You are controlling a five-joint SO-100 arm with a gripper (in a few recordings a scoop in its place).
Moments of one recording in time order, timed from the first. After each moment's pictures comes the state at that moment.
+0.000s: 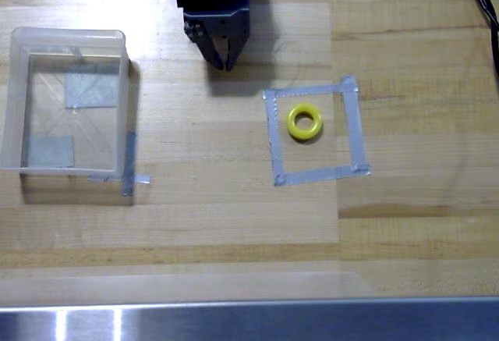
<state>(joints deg) 0.4 185.8 178.0 75.1 88.2</state>
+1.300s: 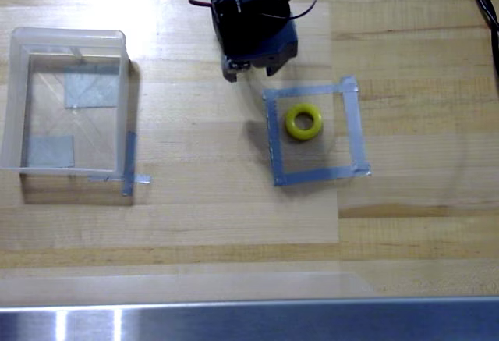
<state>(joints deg) -19.7 114.0 117.4 78.8 99.3</state>
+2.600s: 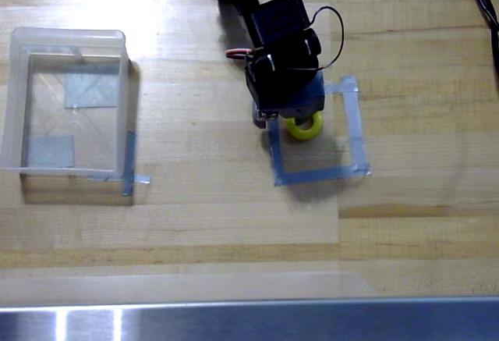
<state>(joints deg) -21.0 95.6 121.0 55.4 106.7</state>
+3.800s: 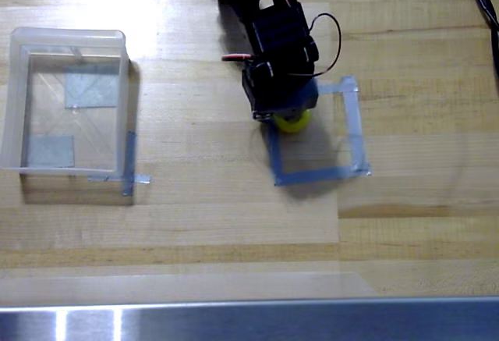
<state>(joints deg) -20.4 91.8 122.4 55.3 102.7</state>
